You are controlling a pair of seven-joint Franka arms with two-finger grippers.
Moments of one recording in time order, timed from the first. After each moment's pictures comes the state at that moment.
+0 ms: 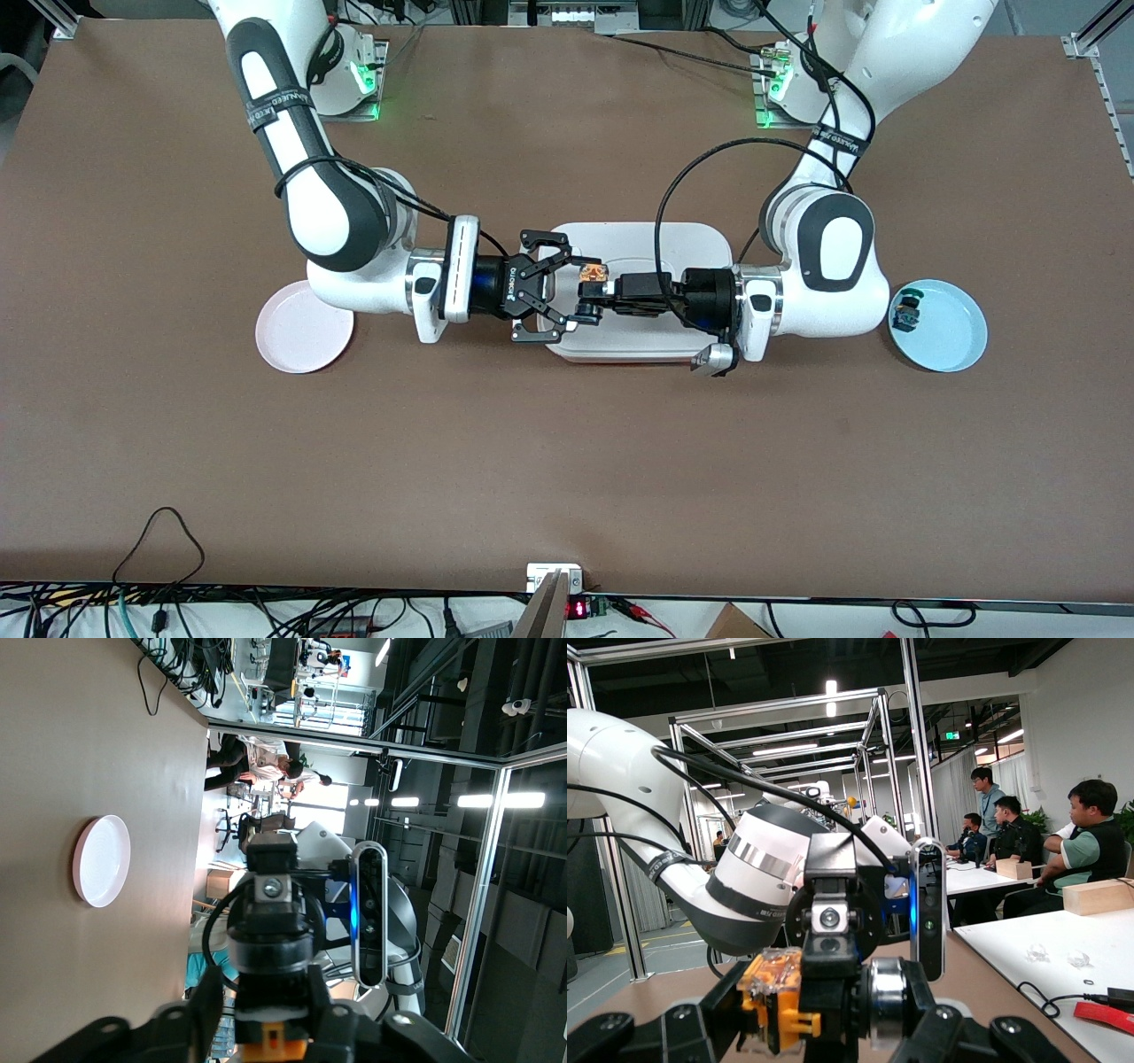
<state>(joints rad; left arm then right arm) -0.27 0.51 -0.10 -1.65 -1.73 1.88 0.50 0.58 0.57 -0.09 -1.57 1.98 2.00 -2.08</state>
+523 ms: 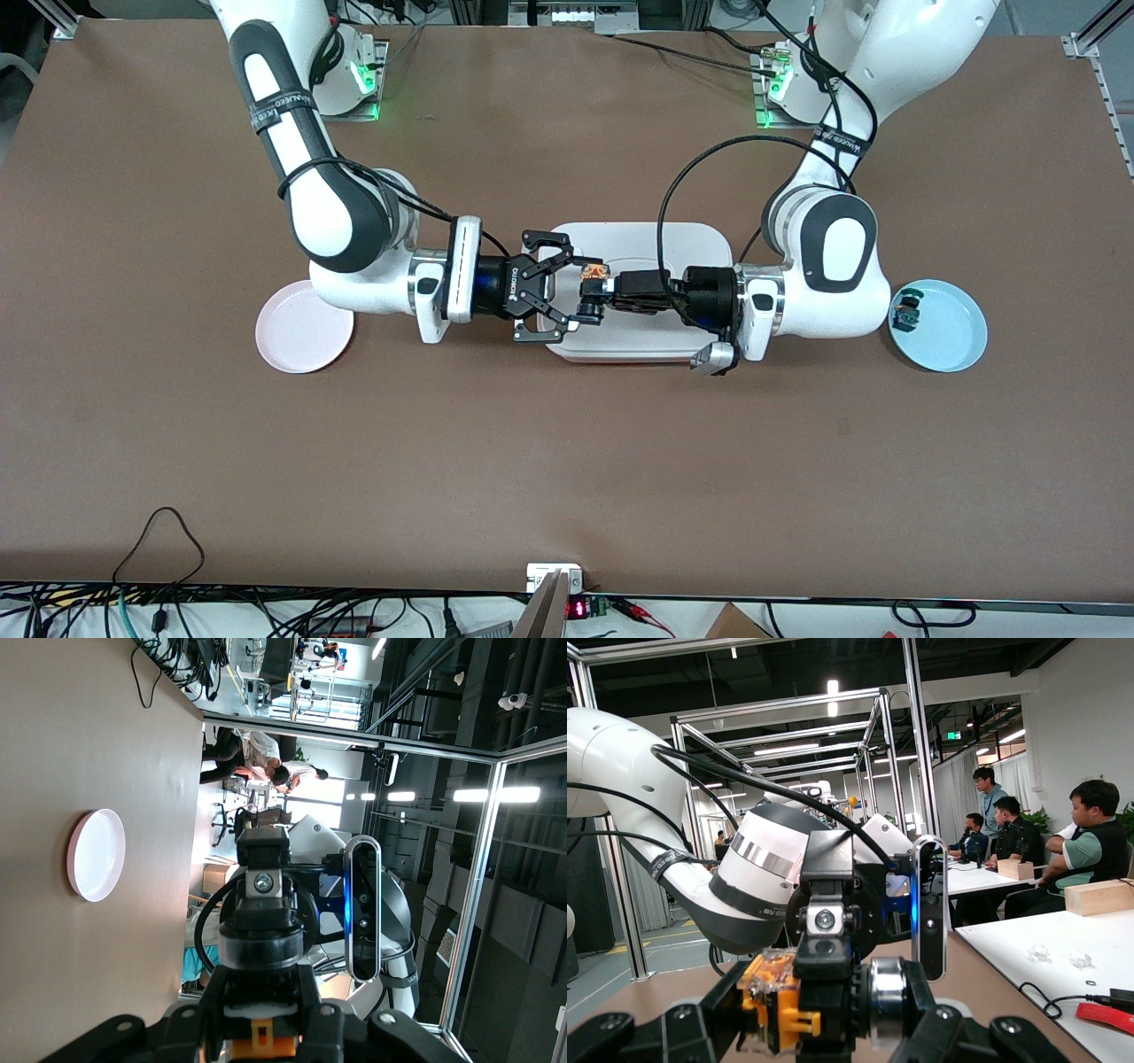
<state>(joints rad) -0.27 0.51 -0.10 -1.66 -1.73 1.86 0.50 0.59 0.57 -0.09 -1.57 1.98 2.00 -2.08</state>
